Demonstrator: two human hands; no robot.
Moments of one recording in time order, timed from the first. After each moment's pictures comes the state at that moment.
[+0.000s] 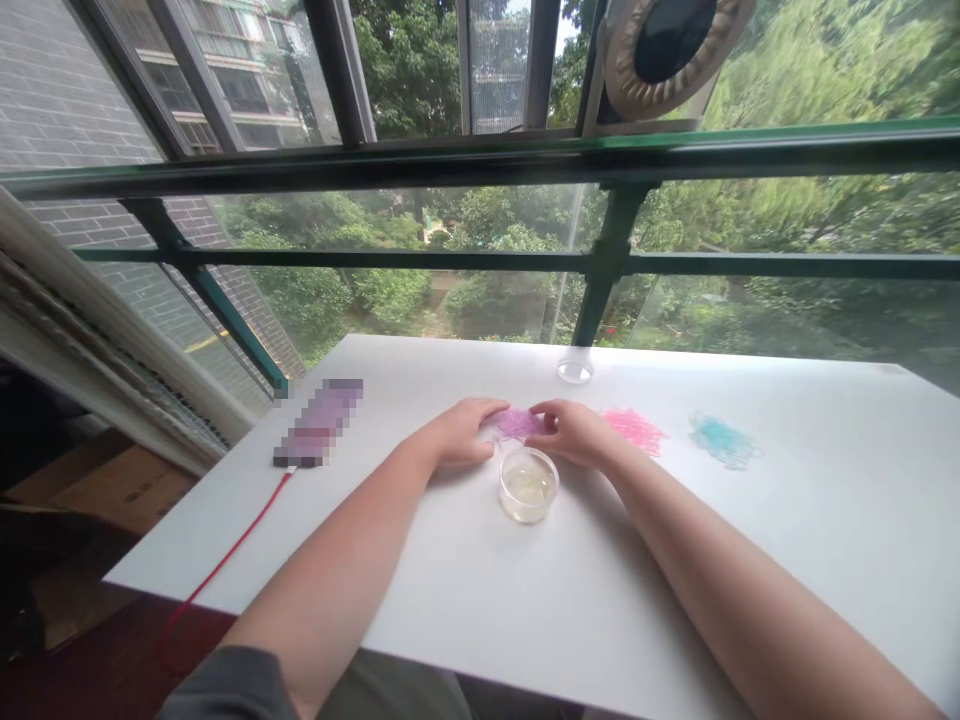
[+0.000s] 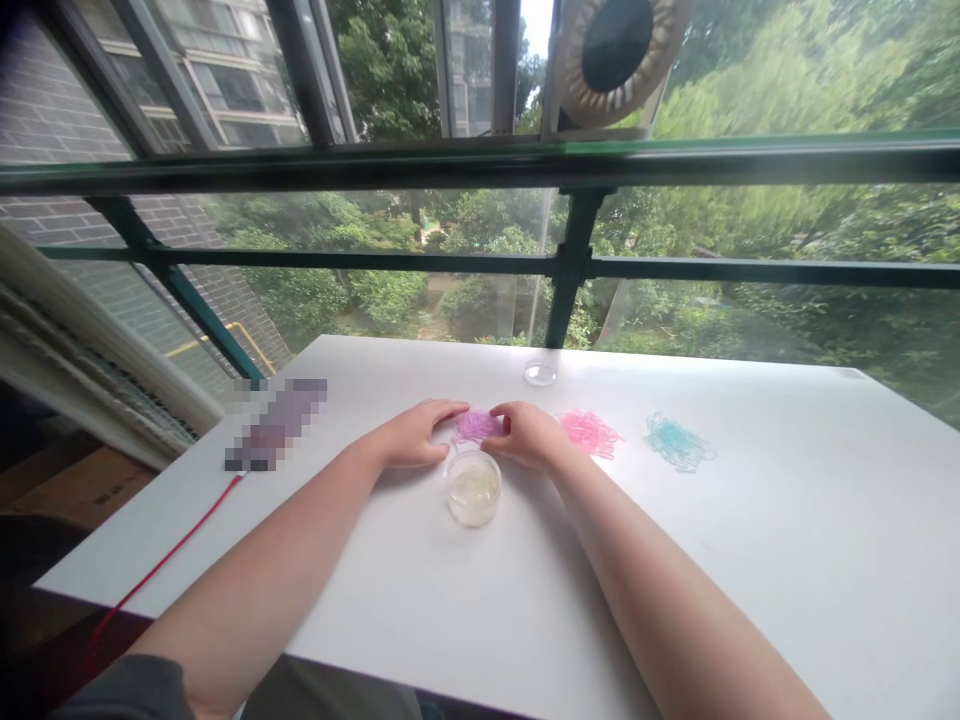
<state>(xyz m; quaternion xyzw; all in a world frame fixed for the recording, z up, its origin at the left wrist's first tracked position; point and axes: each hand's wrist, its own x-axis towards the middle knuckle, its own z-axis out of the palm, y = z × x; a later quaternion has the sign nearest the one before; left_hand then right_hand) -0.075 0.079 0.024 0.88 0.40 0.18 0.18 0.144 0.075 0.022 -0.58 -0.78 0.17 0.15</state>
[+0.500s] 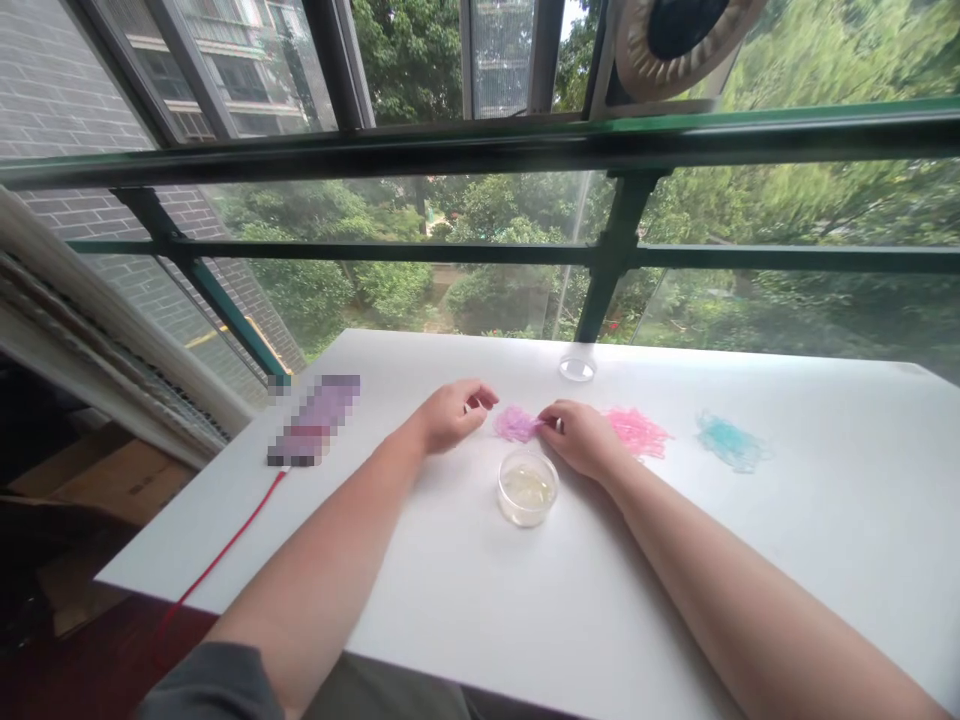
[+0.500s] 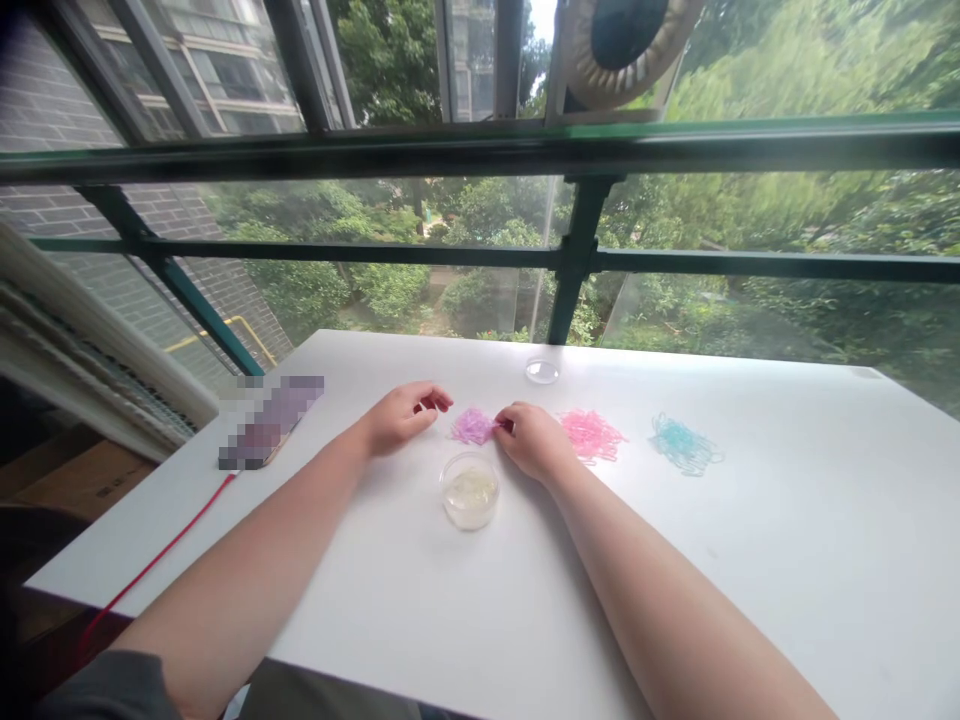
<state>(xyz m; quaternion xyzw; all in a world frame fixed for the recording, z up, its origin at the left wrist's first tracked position) -0.082 0.078 0.043 0.83 0.43 0.25 0.25 0.146 0.070 0.010 -0.56 -0.79 0.11 0.23</state>
